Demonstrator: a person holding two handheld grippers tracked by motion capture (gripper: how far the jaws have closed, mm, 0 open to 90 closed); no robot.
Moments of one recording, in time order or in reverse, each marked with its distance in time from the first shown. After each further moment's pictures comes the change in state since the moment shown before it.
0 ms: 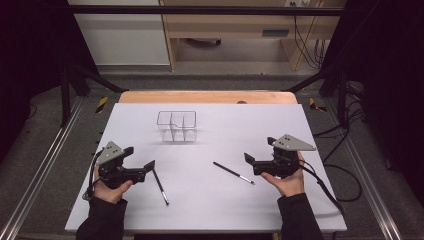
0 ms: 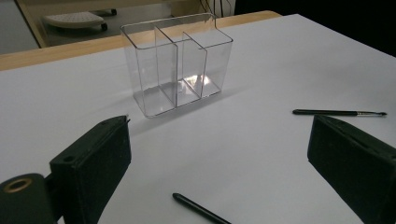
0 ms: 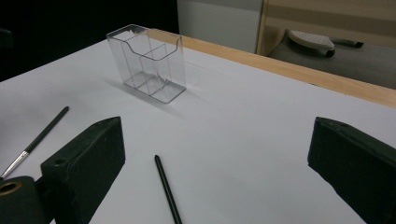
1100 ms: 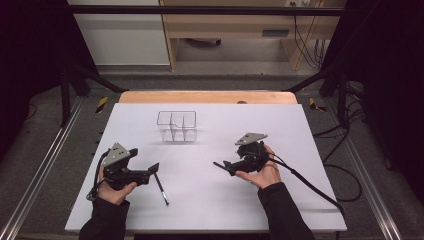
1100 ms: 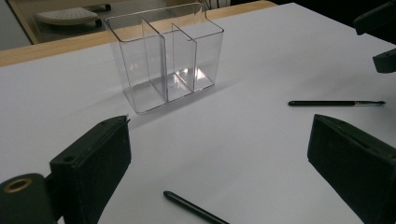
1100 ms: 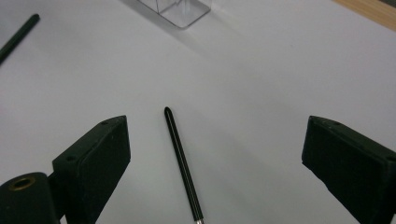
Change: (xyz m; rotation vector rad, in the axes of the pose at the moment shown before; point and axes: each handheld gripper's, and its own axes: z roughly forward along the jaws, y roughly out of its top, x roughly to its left) left arm -0.008 -0.003 0.008 0.034 -0.011 0.031; right arm 0.029 -0.002 0.075 0.373 0.009 -0.138
